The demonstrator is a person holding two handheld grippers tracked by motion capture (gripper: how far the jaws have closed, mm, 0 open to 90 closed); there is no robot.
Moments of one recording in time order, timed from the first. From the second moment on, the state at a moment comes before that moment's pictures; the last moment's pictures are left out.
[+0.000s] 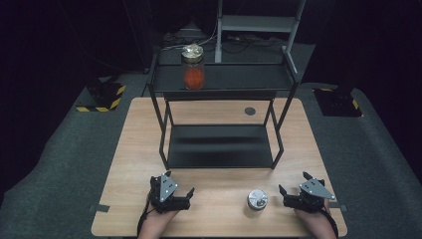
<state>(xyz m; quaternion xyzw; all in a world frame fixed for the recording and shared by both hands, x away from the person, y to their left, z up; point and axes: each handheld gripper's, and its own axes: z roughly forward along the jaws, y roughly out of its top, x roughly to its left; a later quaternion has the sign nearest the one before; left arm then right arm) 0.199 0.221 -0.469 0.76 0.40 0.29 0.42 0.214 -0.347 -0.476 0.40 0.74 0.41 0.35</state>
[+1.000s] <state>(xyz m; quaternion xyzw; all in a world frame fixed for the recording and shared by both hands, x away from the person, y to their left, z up) 0.191 0.191 -0.470 0.80 0.35 0.34 0.34 0.211 -0.349 -0.479 0.38 0.75 0.42 0.35</state>
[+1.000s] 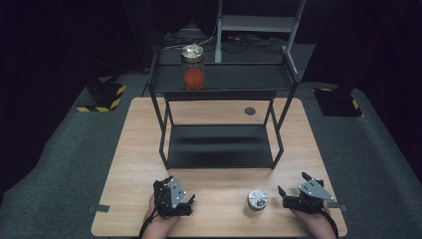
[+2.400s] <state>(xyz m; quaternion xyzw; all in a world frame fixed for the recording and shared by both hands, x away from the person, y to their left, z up) 0.191 0.203 -0.469 0.80 0.36 0.32 0.36 0.161 -0.330 -0.428 0.29 0.72 0.54 0.33</state>
